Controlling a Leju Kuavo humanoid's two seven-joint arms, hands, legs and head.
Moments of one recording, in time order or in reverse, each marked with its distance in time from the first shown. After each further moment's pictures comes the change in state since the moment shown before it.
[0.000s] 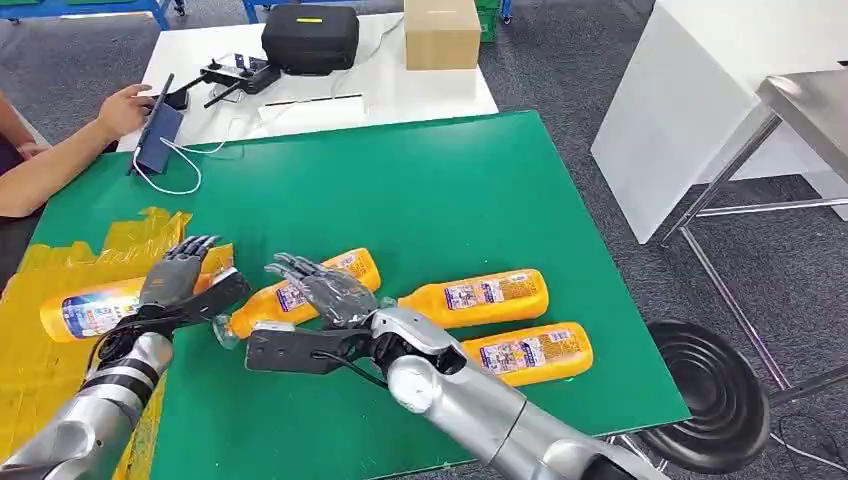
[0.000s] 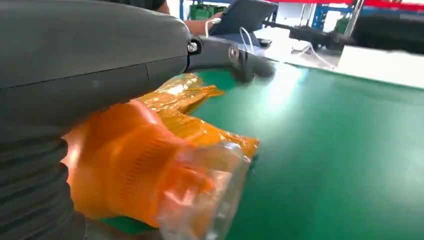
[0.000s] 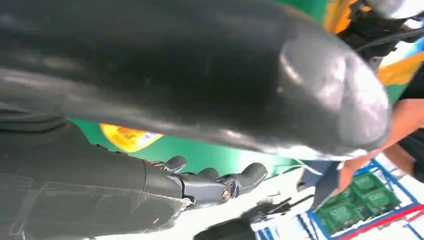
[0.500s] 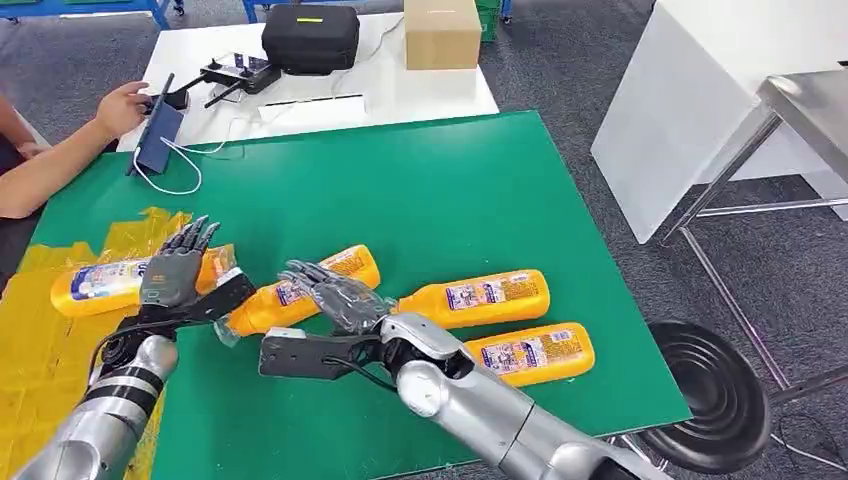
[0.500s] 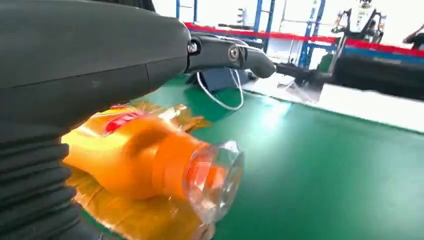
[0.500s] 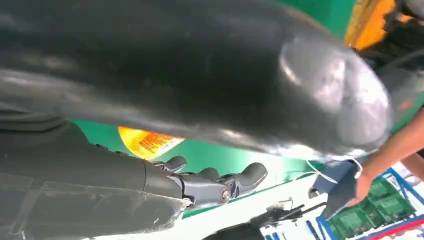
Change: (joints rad) left arm 0.091 -0.025 -0.061 -0.225 0.004 0.031 0.079; right arm 0.022 -0.055 0.010 -0.015 0.012 -0.004 -0.002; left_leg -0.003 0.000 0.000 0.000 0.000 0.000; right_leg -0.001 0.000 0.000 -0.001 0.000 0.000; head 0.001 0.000
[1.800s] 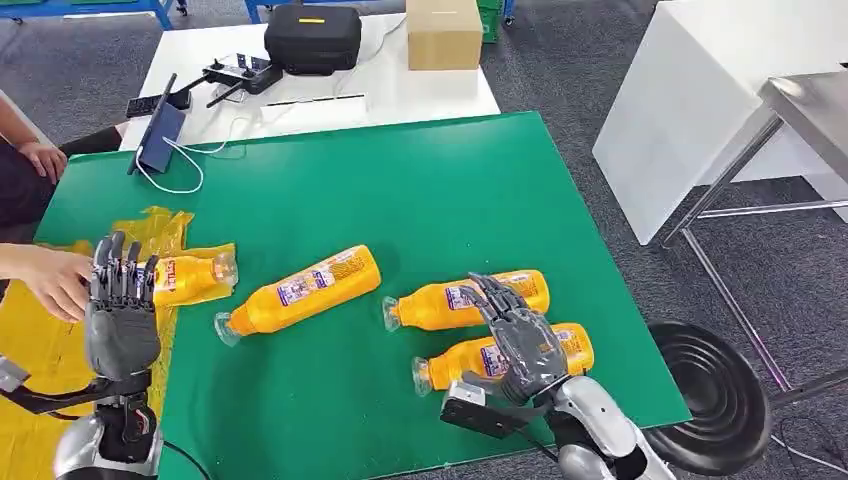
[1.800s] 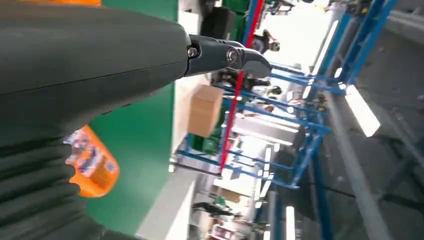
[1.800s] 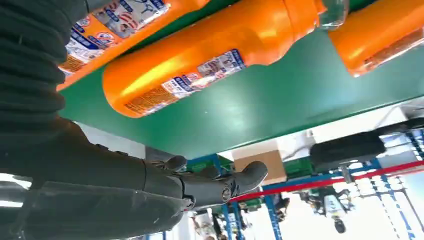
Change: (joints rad) left arm 0.450 -0.170 0.248 -0.713 1.376 -0.886 -0.113; right arm 0.553 -0.450 -0.421 -0.586 0.423 -0.138 -0.074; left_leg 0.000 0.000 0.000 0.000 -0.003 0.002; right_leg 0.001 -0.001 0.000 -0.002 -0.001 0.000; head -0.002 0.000
